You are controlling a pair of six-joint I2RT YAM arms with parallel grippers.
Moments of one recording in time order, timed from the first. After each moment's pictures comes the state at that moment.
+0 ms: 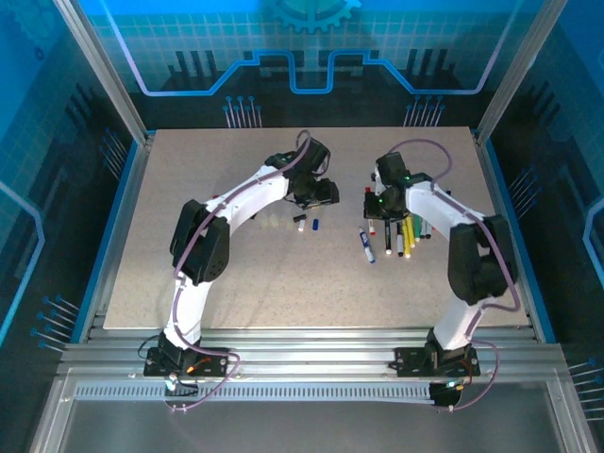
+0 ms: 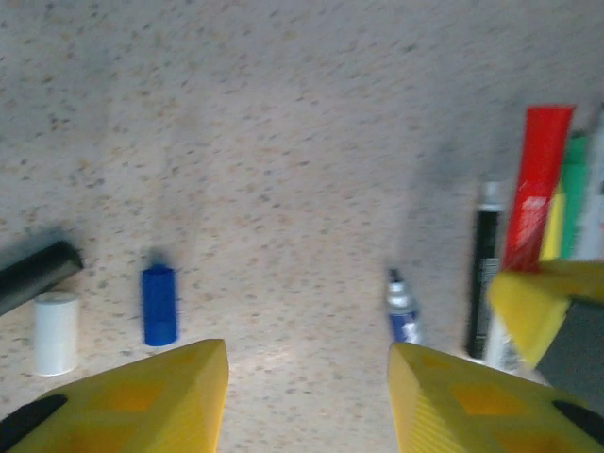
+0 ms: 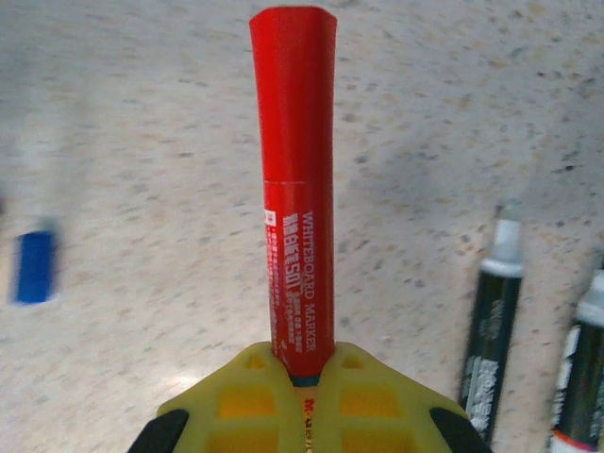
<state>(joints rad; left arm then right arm) -0.56 2.12 1.86 -0.77 0.22 -0.71 0.26 1.73 1.24 -0.64 -0.13 0.31</state>
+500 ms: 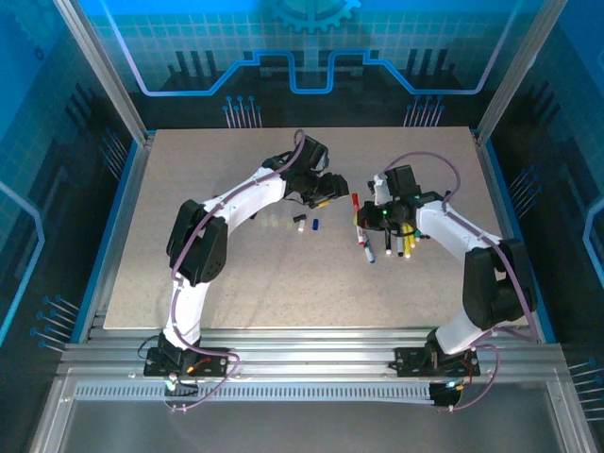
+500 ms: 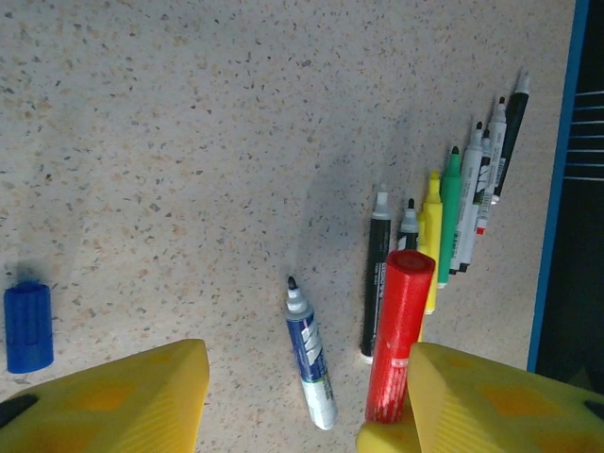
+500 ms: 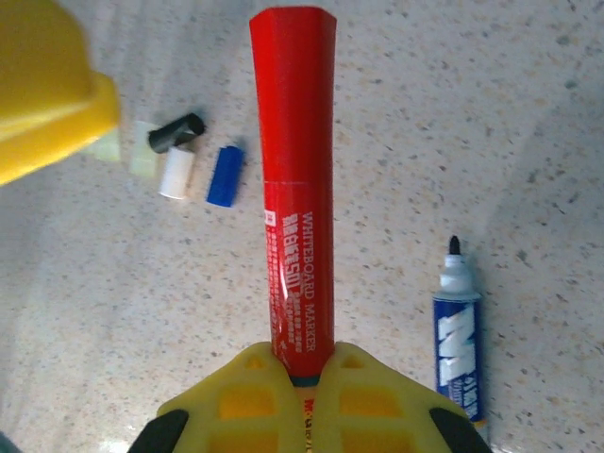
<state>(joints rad) -0.56 2.11 1.80 -0.61 0.35 -0.83 0.26 1.57 1.05 -0.50 -0.41 0.32</state>
